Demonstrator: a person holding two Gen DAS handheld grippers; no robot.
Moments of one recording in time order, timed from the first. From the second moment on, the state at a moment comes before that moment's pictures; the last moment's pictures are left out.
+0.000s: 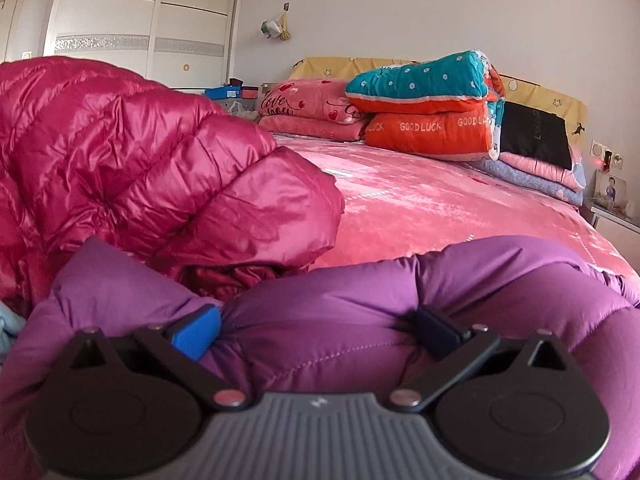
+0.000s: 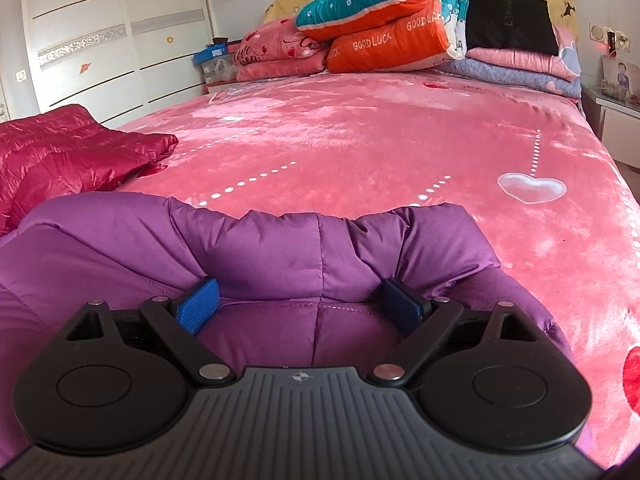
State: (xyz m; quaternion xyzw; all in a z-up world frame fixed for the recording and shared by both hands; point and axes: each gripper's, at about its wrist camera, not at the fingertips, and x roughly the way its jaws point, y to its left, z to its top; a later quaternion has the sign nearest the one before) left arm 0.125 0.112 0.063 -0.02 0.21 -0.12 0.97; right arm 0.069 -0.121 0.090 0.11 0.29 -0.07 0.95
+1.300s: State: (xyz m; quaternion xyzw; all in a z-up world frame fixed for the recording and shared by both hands) left arm 0.065 -0.020 0.133 0.02 0.24 -0.14 0.96; right arm 0.006 -0.195 0.150 0.23 0.25 -0.07 0.94
